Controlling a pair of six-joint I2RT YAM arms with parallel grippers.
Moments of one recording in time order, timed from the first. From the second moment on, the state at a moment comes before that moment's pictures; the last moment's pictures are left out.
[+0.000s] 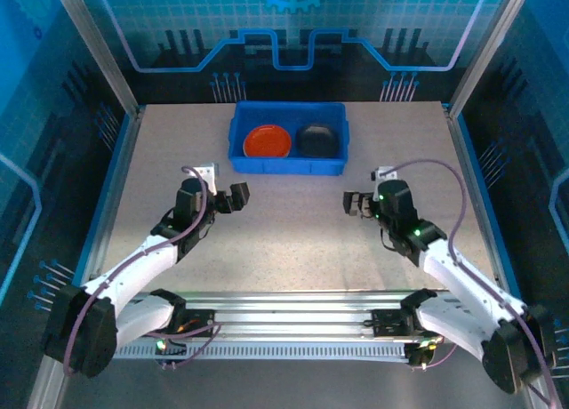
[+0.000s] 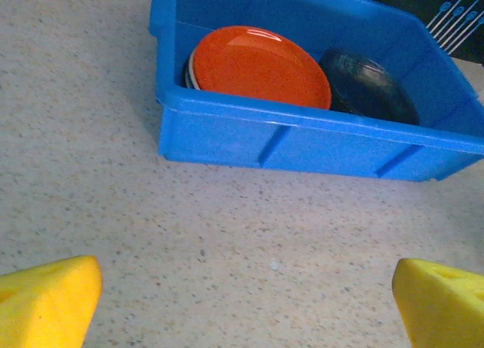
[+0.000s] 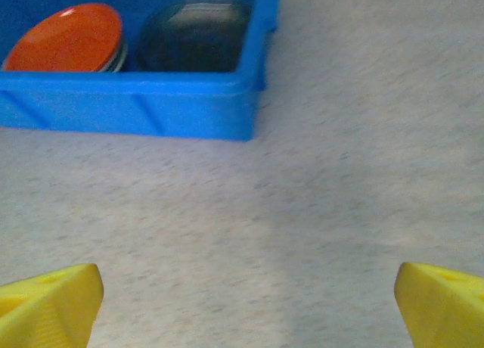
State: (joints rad) left arm -0.33 1.07 0.52 0.10 -0.06 -0.40; right arm 0.42 0.92 0.58 -0.24 0.23 0.27
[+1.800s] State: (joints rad) left arm -0.04 1.56 0.35 0.89 -0.21 -0.14; right arm 0.10 1.53 0.37 0.78 0.08 -0.06
